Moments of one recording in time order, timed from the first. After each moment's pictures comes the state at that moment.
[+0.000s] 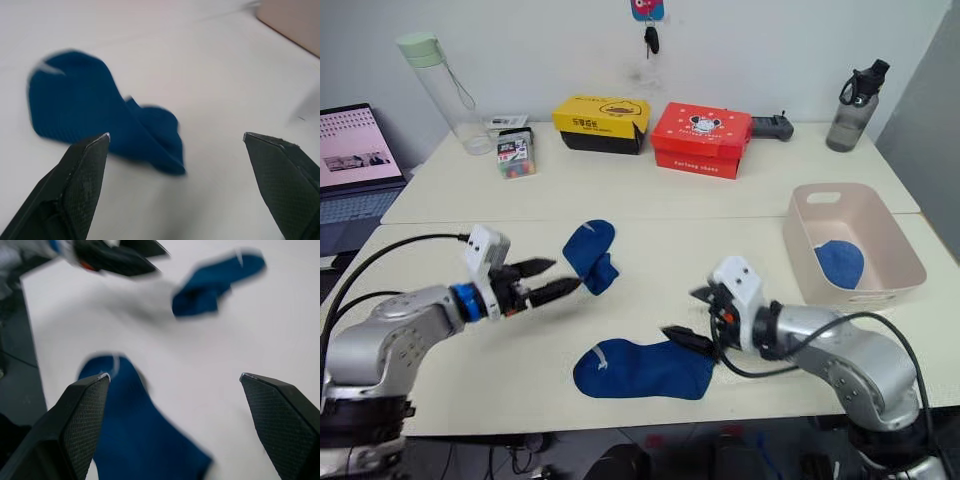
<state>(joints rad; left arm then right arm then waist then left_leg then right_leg) -0.33 0.68 0.19 -0.10 -0.50 0.73 -0.74 -0.38 -0.49 0.06 -0.70 0.71 1.13 0.53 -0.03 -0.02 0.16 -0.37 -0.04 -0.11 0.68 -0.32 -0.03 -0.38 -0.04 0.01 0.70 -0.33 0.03</state>
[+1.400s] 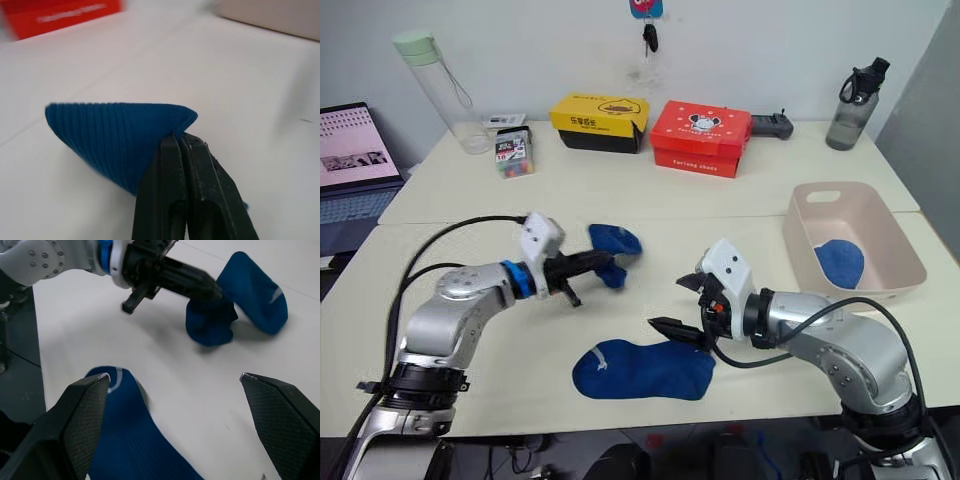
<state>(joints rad) -0.45 0.58 -0.10 0.00 -0.30 0.40 -0.93 -0.40 -0.56 0.11 -0.66 0.72 1.08 0.52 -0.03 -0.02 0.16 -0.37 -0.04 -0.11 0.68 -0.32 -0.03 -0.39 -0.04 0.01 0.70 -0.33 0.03</state>
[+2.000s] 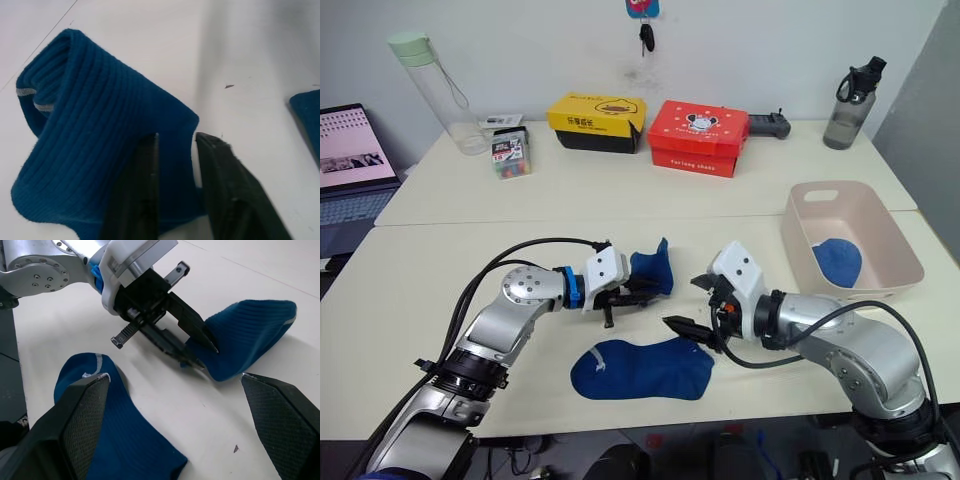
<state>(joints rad) -0.53 0.53 -0.27 0.15 -0.14 0.17 -1.05 -0.37 -0.59 0.10 -0.66 0.69 1.06 0.52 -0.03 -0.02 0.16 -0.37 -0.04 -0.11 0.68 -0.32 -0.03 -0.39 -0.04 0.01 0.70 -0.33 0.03</state>
